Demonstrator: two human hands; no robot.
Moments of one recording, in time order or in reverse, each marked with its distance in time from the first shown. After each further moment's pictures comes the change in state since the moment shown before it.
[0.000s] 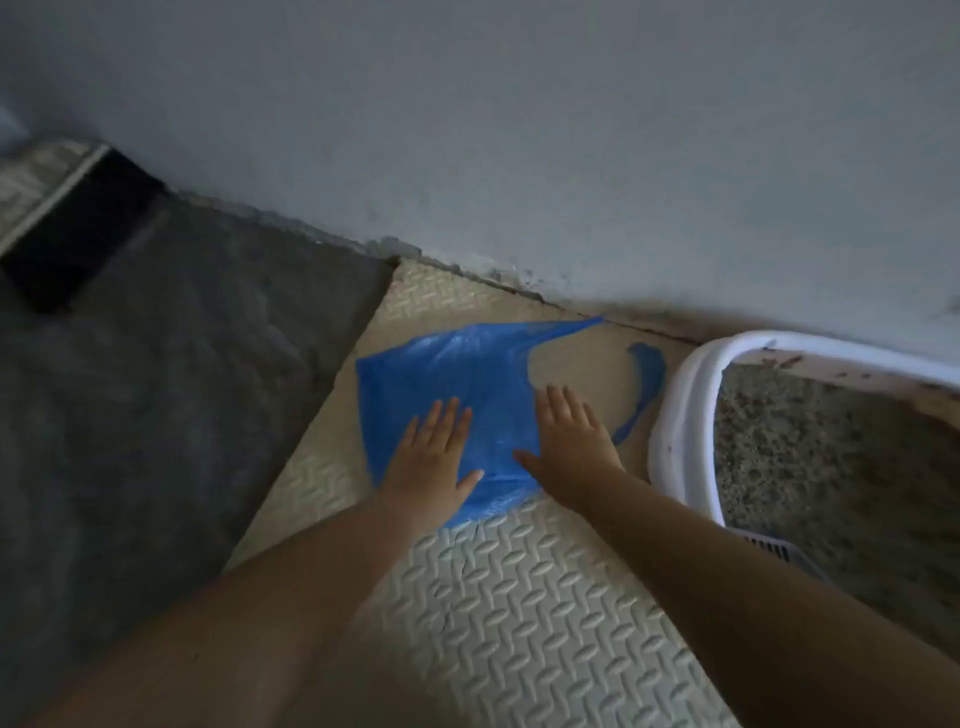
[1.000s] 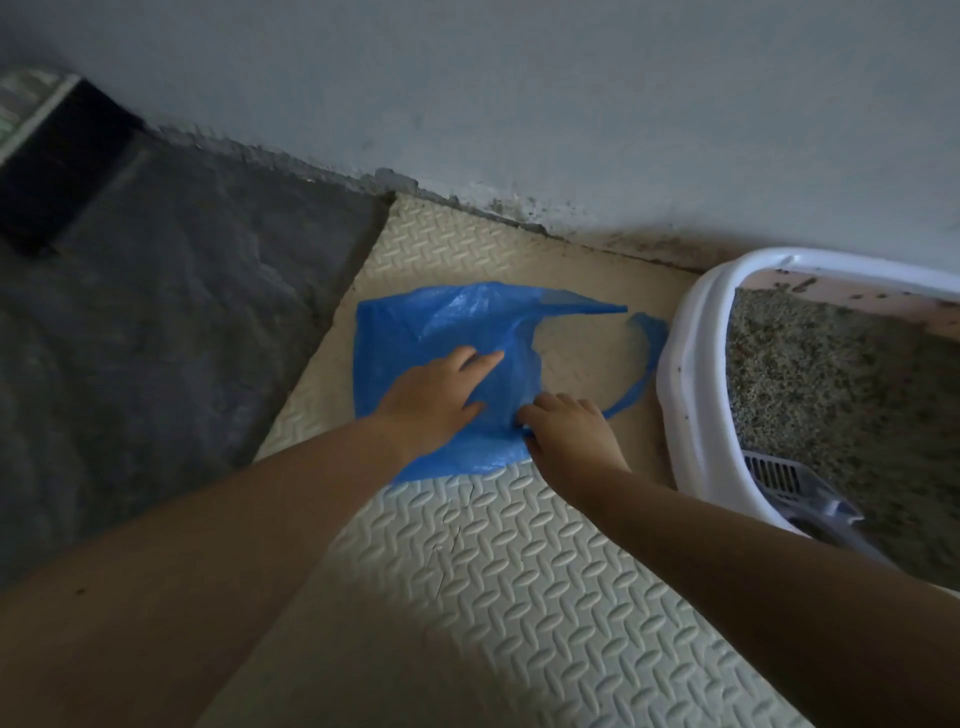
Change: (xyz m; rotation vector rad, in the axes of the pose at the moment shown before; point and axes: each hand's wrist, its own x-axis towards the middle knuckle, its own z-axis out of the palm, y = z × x) left_hand -0.015 -0.004 -0.016 -0.157 0.129 0.242; right_hand -0.055 -0.010 0.044 0.033 0.143 -0.251
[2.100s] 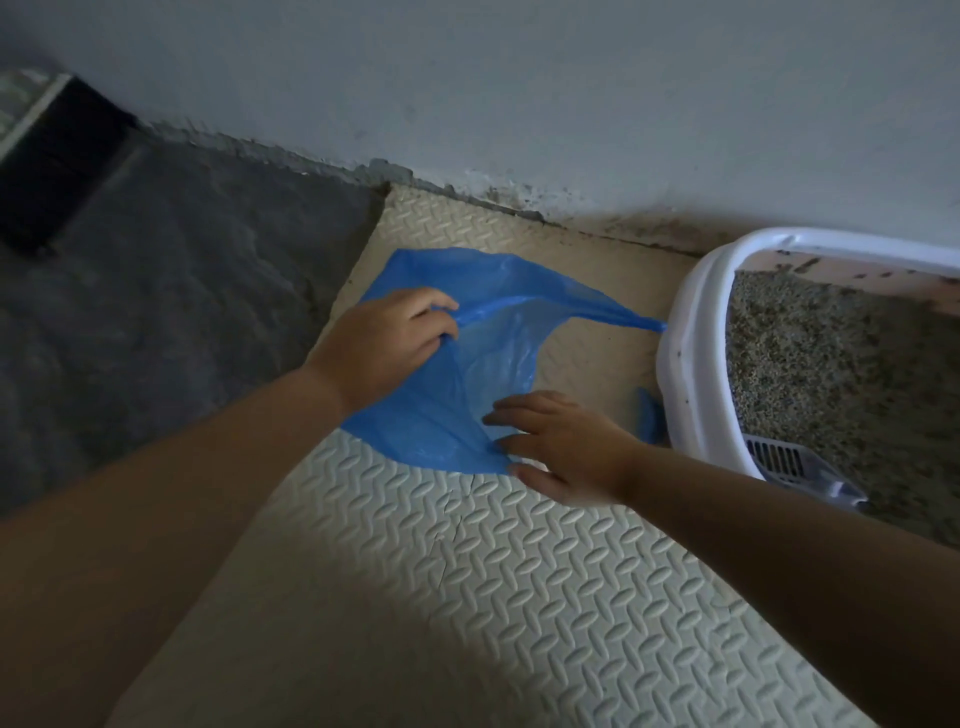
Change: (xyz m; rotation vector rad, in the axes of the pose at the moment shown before) left_hand -0.004 -0.033 -0.054 0.083 0.389 0.363; right_hand -0.010 0.017 -0.003 0.022 -0.005 -0.581
